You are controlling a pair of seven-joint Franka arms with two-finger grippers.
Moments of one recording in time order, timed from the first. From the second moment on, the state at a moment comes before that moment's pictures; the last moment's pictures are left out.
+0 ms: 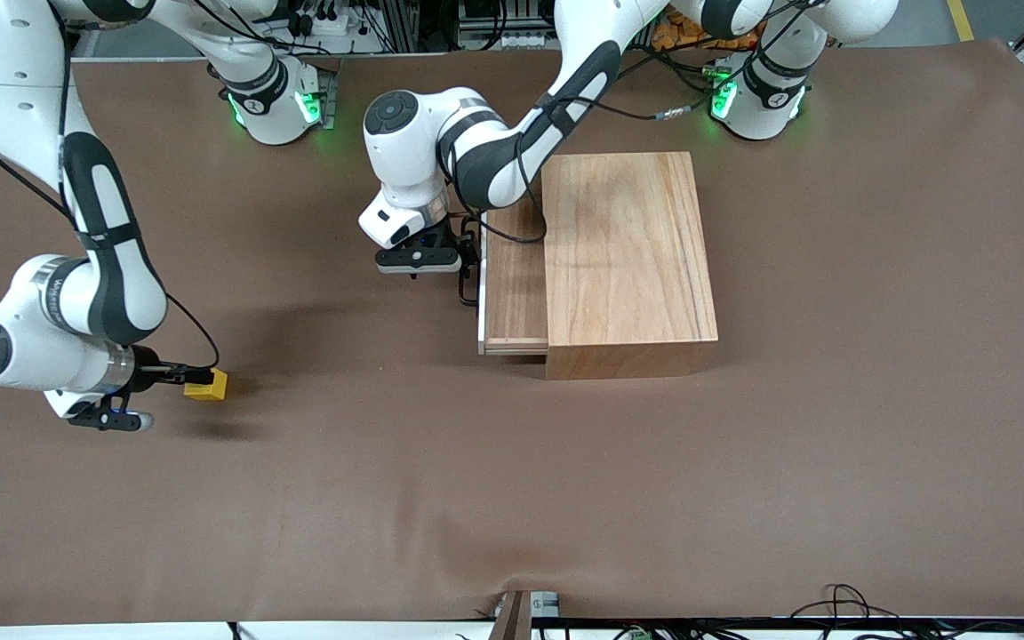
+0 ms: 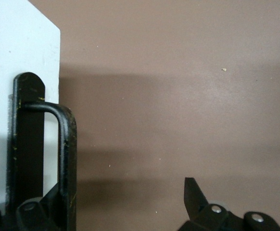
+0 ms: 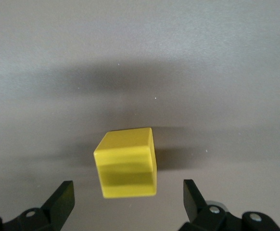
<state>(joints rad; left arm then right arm) -1.11 0.91 0.12 -1.05 0.08 2.01 -1.06 -0.01 0.55 -0.12 -1.82 0.17 2.22 -0.15</state>
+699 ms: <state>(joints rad) -1.11 0.91 0.12 -1.03 0.07 1.99 -1.06 0.05 0.56 -0.12 -1.96 0.17 2.51 -0.20</state>
